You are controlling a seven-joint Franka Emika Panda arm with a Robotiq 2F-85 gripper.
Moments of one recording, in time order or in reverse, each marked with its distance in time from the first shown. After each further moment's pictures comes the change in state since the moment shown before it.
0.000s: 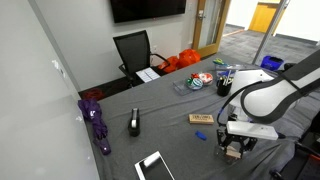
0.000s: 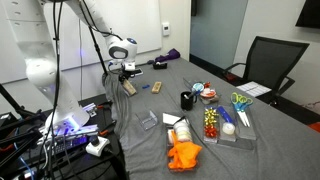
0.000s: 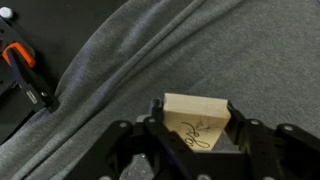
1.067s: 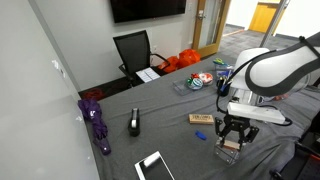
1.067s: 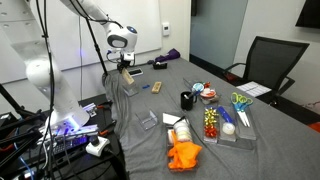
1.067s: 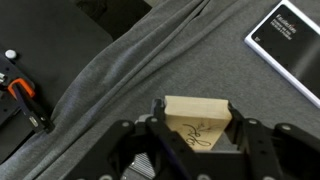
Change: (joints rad) arm -0.008 -0.153 -0.003 0.048 0.106 -0.188 -0.005
